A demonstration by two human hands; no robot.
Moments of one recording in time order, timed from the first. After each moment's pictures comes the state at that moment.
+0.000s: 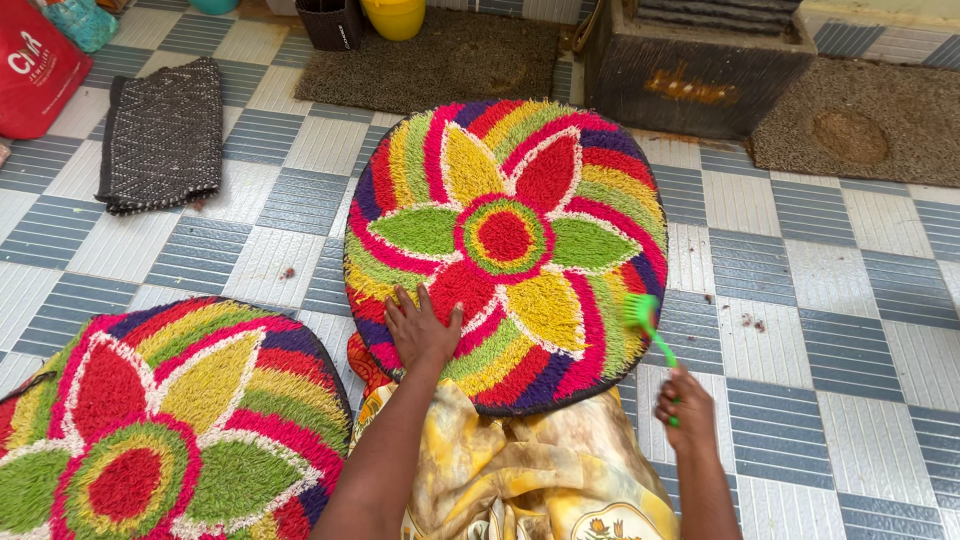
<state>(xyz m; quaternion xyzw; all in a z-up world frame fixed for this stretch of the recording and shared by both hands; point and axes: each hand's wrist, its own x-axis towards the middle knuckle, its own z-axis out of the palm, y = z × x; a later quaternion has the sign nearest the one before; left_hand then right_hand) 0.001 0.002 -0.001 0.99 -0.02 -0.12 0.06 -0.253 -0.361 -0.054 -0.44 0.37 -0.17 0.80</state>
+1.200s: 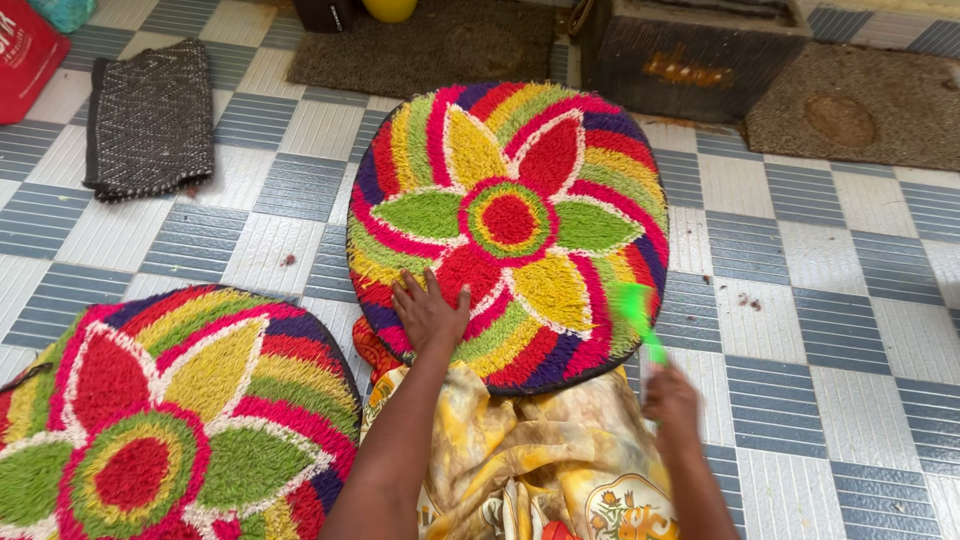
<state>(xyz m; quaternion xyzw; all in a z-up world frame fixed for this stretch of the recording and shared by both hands) 0.004 0.002 -0.008 0.99 -0.03 -0.11 0.07 -0.273 -0.301 -0.039 -0.50 0.37 -0.18 0.76</state>
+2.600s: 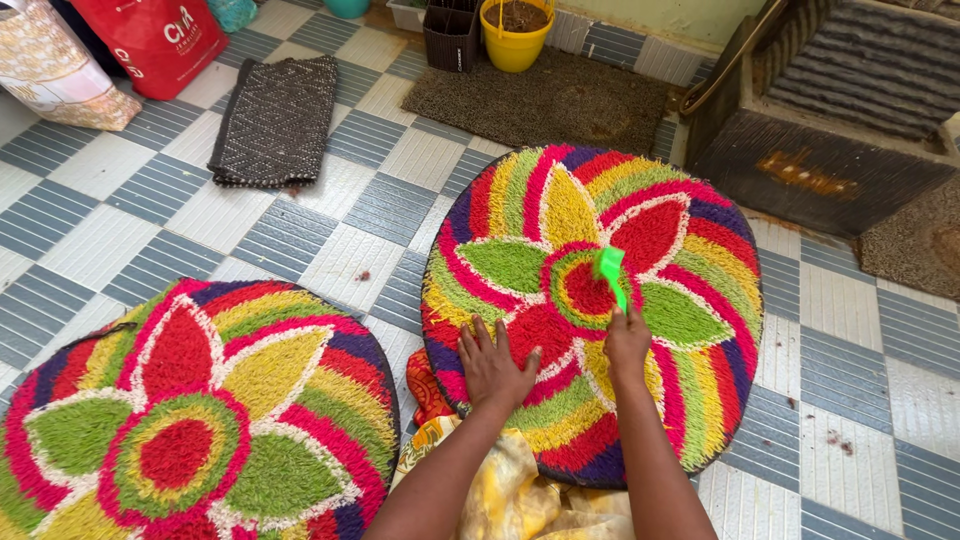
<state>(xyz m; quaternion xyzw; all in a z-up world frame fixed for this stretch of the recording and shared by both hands) 0.001 0.005 0.015 0.98 -0.03 -0.17 0.14 0.035 -0.244 -0.065 -0.68 0.29 -0.17 0.66</state>
